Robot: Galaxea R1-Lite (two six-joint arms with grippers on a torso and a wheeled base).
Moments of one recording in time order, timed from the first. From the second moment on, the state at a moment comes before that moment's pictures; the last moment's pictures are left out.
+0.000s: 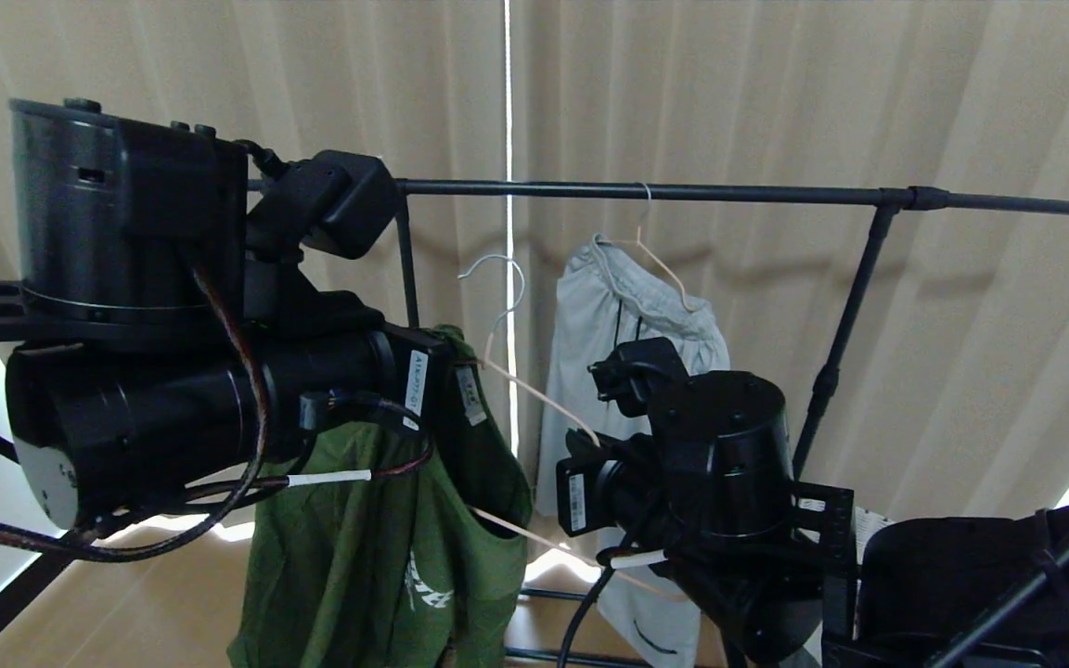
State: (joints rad) left arm -0.72 1.50 -1.04 -0.12 0.21 0.00; right arm 0.93 1.88 -0.89 -0.62 -0.53 0.32
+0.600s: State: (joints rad) left arm -0.45 1.46 -1.02 -0.12 0.23 0.16; right arm 0.90 1.75 -0.74 -0.62 -0.53 0.32
